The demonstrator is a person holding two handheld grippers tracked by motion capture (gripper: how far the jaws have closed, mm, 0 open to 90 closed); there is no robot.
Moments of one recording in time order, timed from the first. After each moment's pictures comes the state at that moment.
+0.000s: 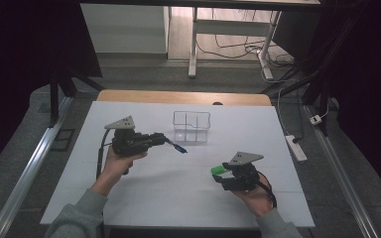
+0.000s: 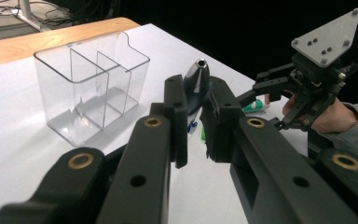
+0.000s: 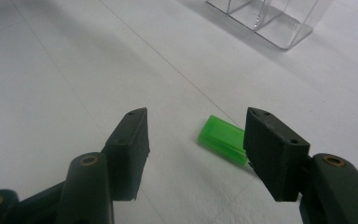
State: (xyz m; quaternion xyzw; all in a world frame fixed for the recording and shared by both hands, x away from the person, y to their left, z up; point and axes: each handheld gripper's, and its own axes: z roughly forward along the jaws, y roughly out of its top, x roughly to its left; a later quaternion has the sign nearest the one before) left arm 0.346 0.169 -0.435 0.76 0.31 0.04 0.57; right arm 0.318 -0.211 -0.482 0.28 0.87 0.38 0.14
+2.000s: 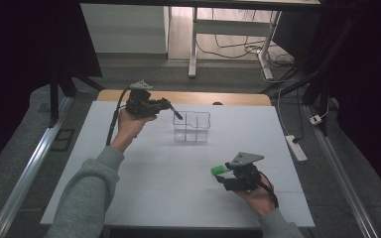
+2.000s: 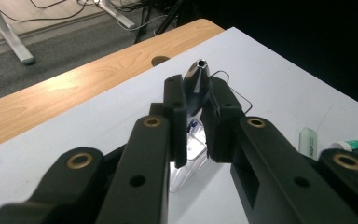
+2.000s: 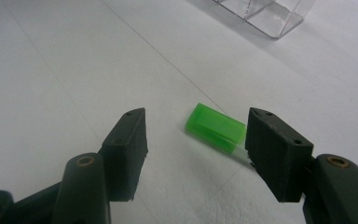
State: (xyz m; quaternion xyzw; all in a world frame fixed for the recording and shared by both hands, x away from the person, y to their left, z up) left arm 0.441 0.147 -0.394 0.78 0.39 0.12 0.48; right arm 0.320 -0.216 -0.487 0.28 0.87 0.37 0.15
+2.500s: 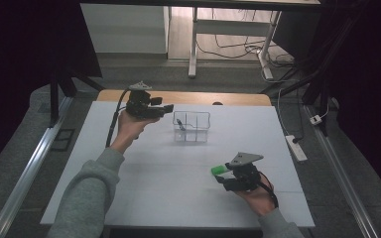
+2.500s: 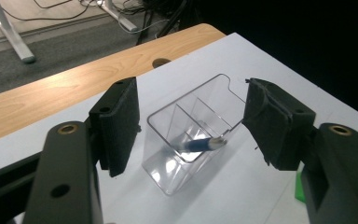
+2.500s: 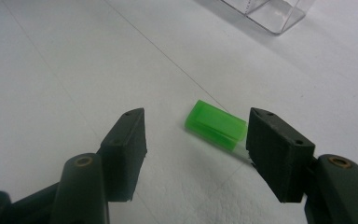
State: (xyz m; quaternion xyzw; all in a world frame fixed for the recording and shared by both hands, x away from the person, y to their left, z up) left arm 0.438 0.148 -0.399 0.76 0.40 0.12 0.50; right arm 0.322 -0.216 -0.489 0.28 0.88 0.36 0.15
